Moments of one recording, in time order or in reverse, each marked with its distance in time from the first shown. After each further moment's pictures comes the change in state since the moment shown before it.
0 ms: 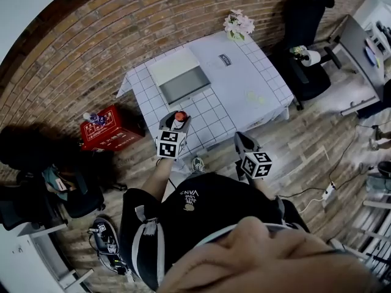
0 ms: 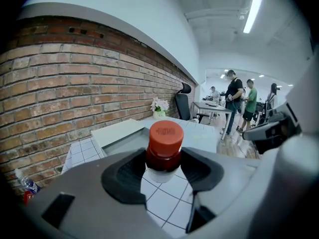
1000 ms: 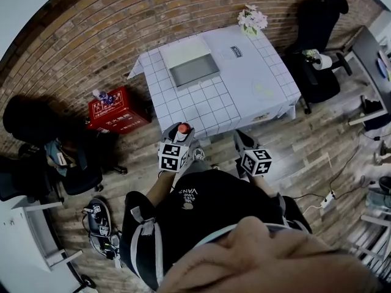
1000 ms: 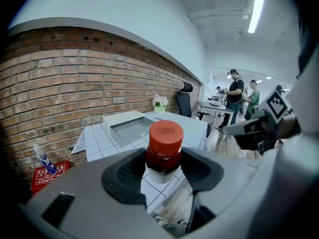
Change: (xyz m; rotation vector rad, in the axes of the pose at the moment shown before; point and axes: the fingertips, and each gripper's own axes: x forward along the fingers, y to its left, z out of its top) left arm -0.090 -0.066 -0.066 -0.060 0.020 0.067; right arm -0.032 0.022 -0.039 -0.042 0.050 0.122
